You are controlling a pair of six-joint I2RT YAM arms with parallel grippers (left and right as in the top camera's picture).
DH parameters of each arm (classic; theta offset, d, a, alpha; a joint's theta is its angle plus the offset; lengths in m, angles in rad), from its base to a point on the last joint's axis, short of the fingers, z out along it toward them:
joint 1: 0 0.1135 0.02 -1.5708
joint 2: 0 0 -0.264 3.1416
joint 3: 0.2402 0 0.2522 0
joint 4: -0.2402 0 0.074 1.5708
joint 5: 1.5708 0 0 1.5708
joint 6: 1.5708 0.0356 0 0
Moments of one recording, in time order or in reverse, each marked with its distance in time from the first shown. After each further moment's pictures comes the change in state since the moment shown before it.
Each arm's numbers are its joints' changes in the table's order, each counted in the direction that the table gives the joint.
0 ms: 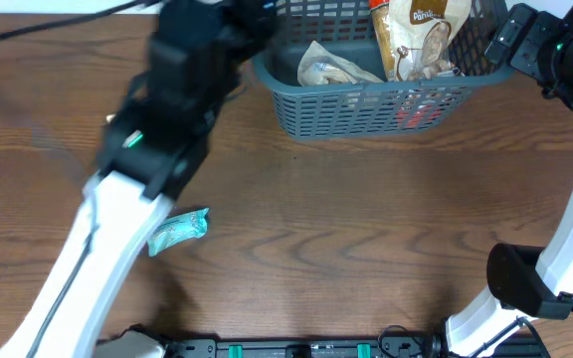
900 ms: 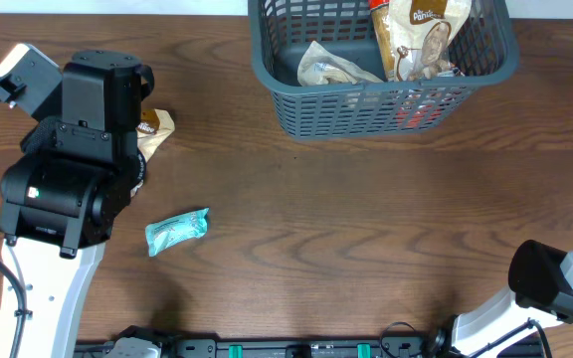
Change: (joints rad) left arm 0.206 -0.139 0.005 -0.665 -0.465 -0.016; right arm -0.273 0.000 -0.005 0.000 0.190 -0.043
